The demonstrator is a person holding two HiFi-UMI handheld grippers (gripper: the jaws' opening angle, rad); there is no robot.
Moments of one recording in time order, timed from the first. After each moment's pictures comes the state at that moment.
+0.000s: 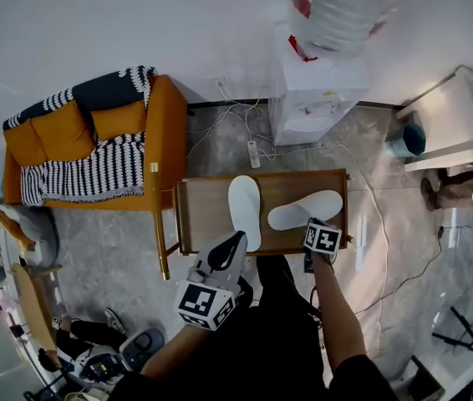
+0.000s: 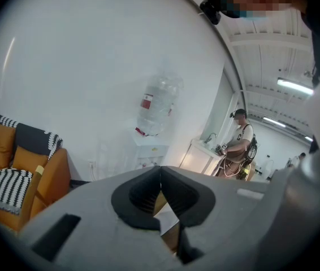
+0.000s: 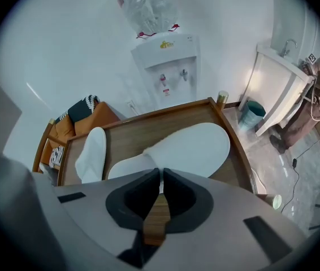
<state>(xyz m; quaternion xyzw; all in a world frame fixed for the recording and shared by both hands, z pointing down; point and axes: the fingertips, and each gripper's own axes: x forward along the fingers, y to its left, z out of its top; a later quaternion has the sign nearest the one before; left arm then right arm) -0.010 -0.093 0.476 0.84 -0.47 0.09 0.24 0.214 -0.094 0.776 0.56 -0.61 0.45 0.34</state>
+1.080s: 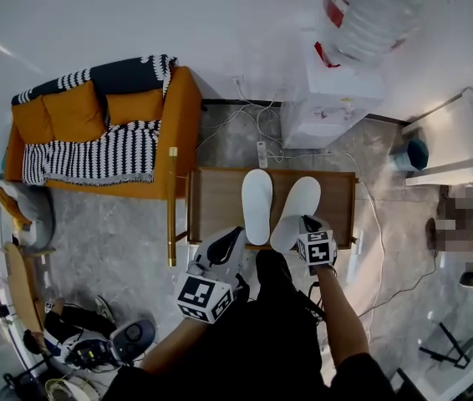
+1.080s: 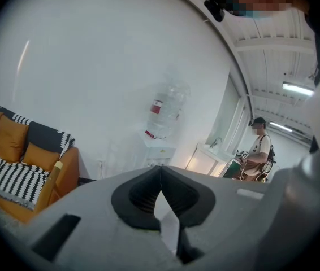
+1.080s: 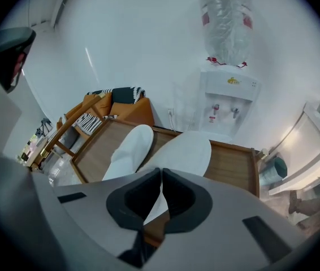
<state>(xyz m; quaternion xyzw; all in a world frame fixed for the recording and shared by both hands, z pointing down) -0.060 -0.060 0.472 0.83 -0.50 0.07 0.25 0.125 -0.088 0.718 0.43 -0.76 0.28 0.40</state>
